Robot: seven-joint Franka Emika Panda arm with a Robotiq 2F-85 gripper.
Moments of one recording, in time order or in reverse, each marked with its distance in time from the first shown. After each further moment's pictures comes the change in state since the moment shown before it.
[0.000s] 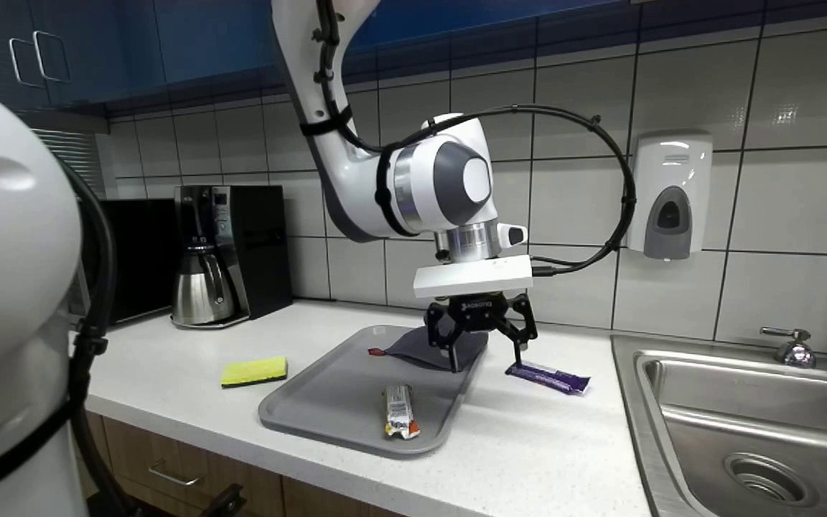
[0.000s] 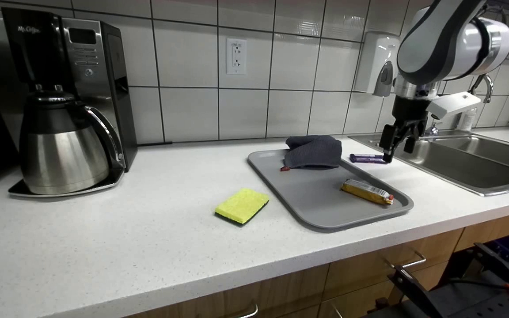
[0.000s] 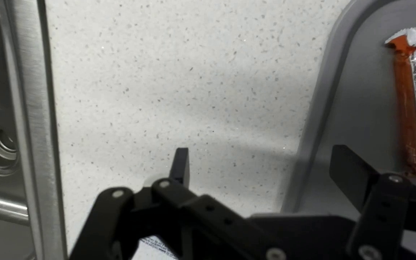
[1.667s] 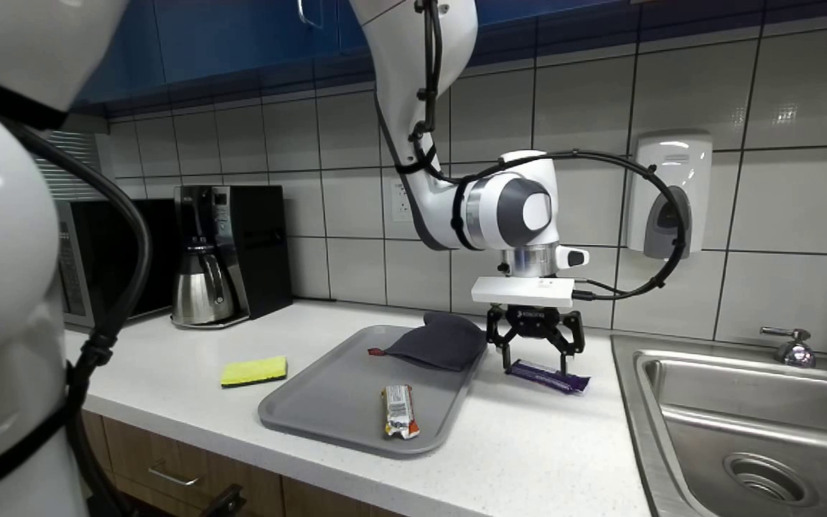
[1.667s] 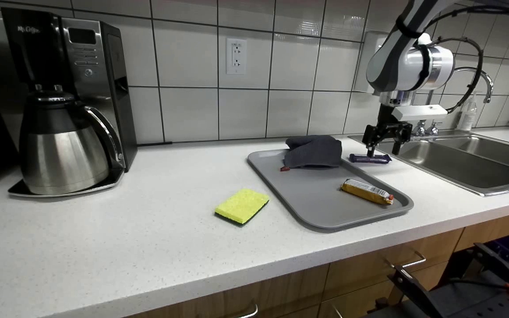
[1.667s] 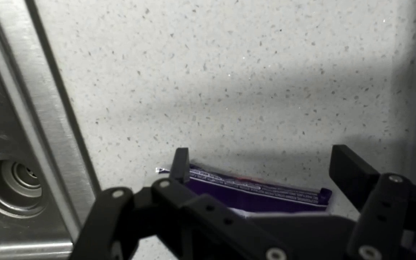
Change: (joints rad) arm -0.061 0.351 0.019 0.434 0.252 -0.129 0.059
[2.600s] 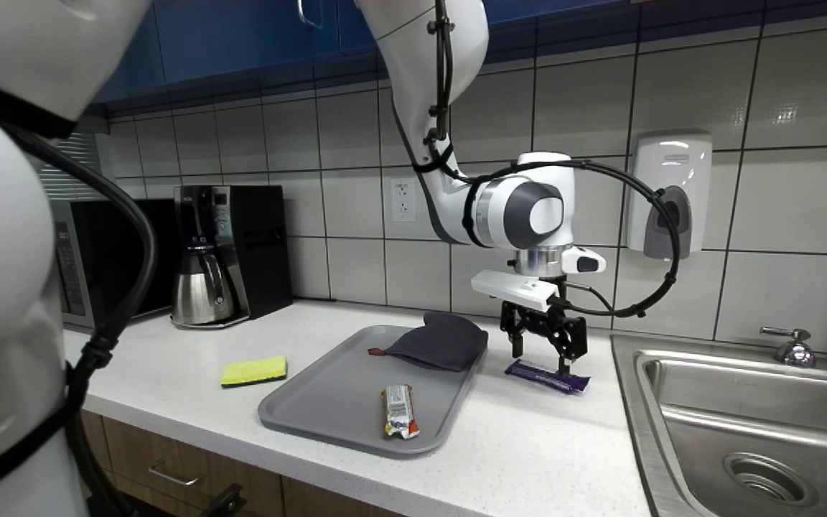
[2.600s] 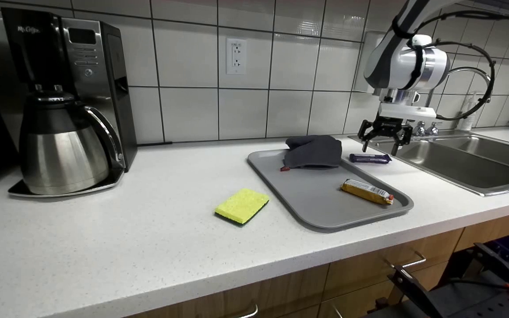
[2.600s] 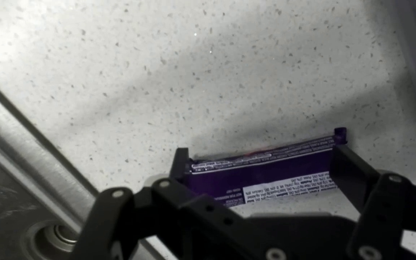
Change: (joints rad) arm -0.013 0.054 0.001 0.088 0.143 -0.031 0.281
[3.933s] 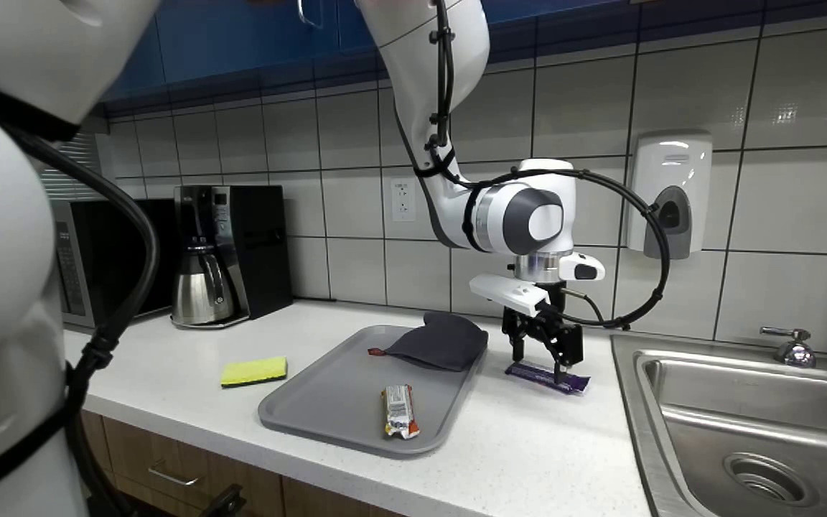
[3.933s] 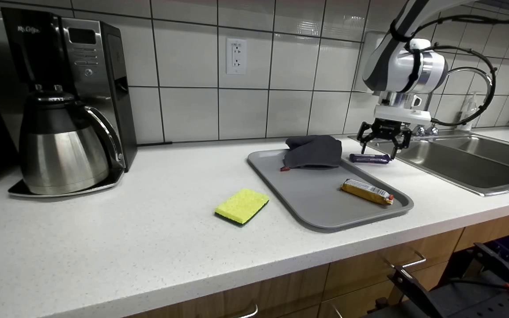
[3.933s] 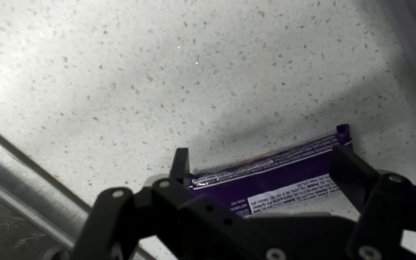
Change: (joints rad) arm 0.001 0.020 0.001 0.009 0.027 0.000 0.095
